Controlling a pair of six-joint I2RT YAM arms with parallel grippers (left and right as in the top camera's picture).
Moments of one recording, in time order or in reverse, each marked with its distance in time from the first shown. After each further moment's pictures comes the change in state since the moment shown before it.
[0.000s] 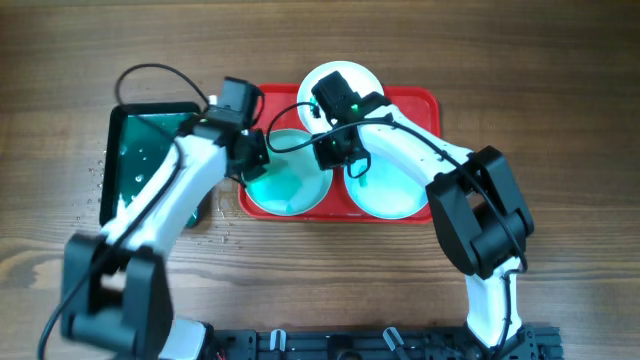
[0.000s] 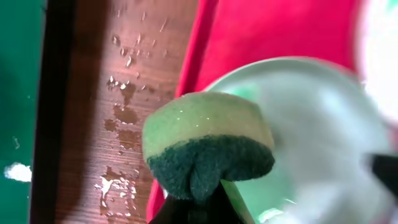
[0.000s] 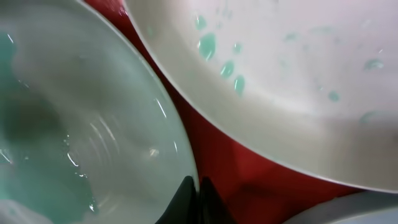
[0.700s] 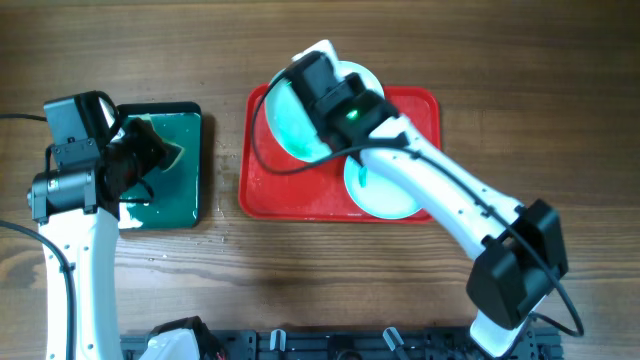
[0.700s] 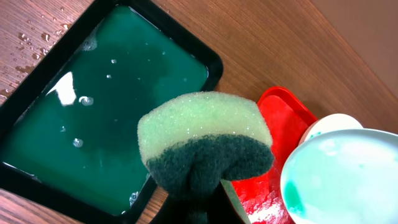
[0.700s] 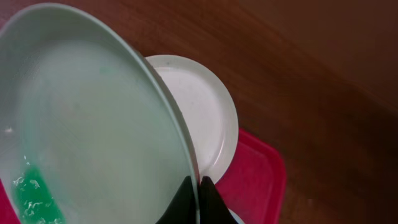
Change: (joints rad) left arm 0.487 -0.400 0.001 -0.098 0.196 -0.011; right arm 0.166 -0.241 0.103 0.039 0.733 -0.282
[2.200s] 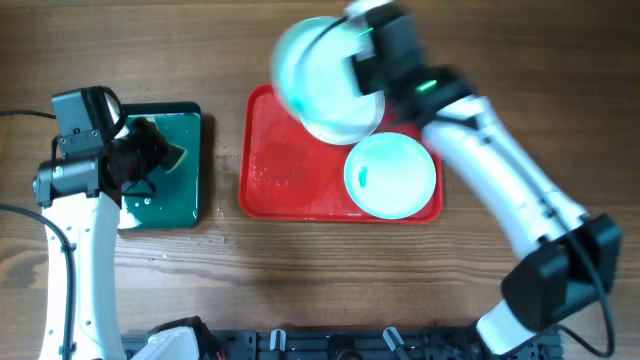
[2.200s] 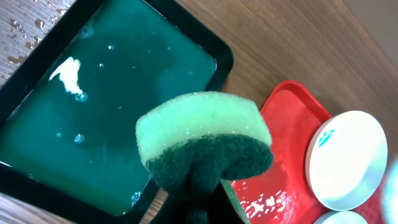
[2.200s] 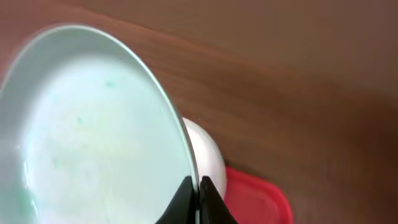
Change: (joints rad) left arm 0.000 0.064 0.000 0.005 0.000 0.000; right arm -0.346 -0.114 -0.042 0.133 -0.430 0.074
